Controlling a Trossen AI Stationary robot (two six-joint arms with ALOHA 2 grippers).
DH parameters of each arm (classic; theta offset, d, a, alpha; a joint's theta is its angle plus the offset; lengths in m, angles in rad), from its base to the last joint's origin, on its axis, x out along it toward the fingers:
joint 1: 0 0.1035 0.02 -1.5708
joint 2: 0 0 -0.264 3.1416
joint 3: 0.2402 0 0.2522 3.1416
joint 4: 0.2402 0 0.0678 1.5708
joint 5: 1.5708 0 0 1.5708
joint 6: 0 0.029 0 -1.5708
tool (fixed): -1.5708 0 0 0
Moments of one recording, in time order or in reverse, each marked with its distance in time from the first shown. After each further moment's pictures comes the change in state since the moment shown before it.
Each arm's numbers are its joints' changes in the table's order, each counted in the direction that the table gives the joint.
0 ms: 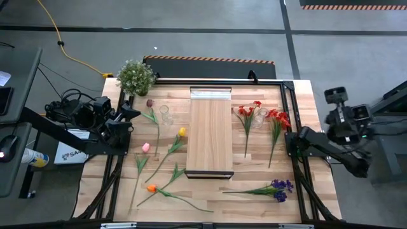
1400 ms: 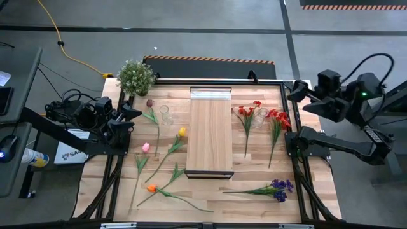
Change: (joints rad) left arm 0.000 0.000 0.000 0.033 0.026 0.000; right arm 0.000 0.568 0.586 0.774 0.403 0.374
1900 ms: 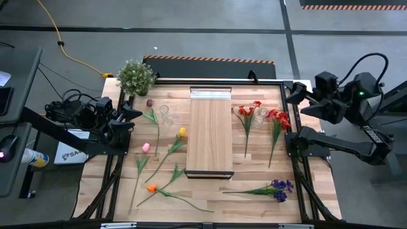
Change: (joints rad) left arm 0.000 0.000 0.000 0.014 0.000 -0.001; right arm 0.000 0.000 0.000 0.046 0.036 -0.038
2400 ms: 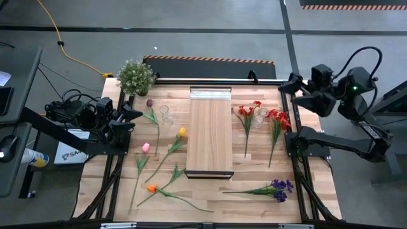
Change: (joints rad) left arm 0.000 0.000 0.000 0.006 0.000 -0.007; right arm 0.000 0.109 0.062 -0.053 -0.125 -0.116
